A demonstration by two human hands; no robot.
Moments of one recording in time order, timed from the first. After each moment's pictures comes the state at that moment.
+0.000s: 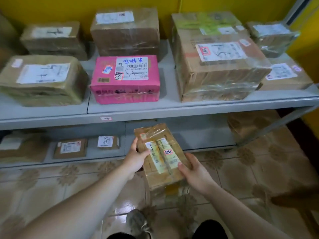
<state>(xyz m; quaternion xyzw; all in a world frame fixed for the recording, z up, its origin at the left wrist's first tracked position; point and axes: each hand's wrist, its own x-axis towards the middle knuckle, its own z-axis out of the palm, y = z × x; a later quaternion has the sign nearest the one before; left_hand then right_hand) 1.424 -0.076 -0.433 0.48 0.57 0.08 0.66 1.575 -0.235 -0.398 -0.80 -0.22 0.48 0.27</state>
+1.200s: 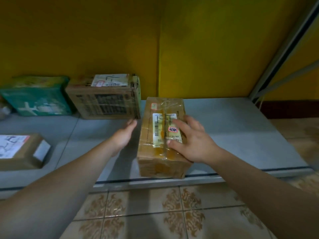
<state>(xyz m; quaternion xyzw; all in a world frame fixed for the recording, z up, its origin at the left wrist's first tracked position) 1.603 0.099 -0.892 0.66 0.51 0.13 0.54 1.783 -0.071 -0.835 -0.78 -0.58 0.17 0.16</state>
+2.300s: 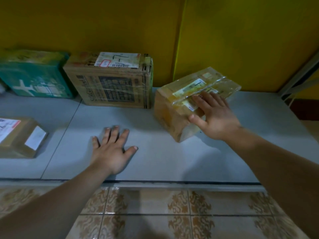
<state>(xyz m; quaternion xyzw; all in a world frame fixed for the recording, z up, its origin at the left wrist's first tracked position) 1.544 0.097 -0.969 0.84 0.53 -0.07 0.11 1.851 0.008 -0.876 -0.78 -0.62 0.01 0.06</state>
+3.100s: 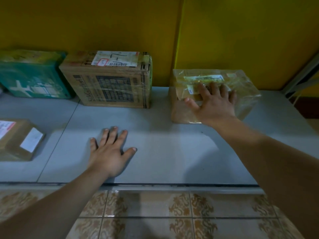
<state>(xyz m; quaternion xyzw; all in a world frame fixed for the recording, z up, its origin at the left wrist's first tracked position) 1.543 0.096 -0.968 0.84 0.54 -0.06 0.11 1.851 0.046 -0.880 -0.87 -0.49 -0.02 0.02</state>
